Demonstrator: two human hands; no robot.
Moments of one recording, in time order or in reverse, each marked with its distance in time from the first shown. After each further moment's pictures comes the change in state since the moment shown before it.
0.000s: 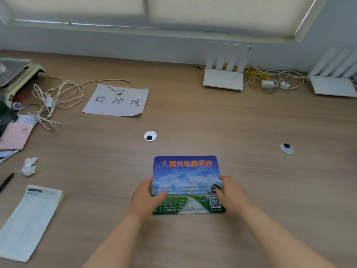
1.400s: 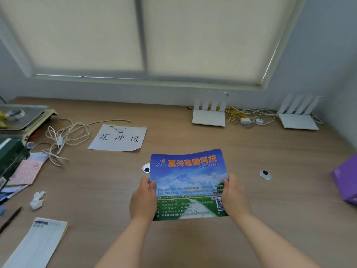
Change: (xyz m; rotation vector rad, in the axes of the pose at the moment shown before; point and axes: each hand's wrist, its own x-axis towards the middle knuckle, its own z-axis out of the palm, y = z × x) left_hand -0.018 0.095 -0.036 0.034 0.367 0.210; right_hand -0.056 -0.044 -0.095 0.305 0.543 -0.009
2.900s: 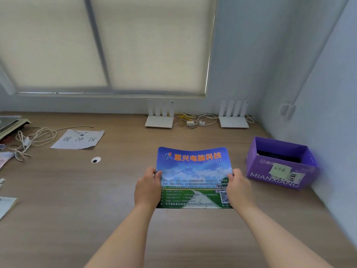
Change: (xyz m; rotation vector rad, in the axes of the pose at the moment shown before) left_hand -0.273 0.225 0.168 -0.035 0.016 0.182; right_hand -0.089 0.259 -0.304 0.047 0.126 0.017
